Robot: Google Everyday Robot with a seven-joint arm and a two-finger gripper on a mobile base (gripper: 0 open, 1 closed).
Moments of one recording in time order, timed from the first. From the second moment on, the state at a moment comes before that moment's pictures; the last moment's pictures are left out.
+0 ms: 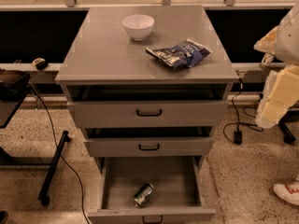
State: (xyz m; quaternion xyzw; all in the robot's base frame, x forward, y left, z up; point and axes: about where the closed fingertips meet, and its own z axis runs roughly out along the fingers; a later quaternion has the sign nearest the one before) arm 0.438 -0.217 0.976 -0.60 0.78 -0.03 0.16
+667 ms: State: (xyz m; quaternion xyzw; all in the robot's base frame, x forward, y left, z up) arm 0.450 -0.193 0.939 -0.60 0.77 0.01 0.20
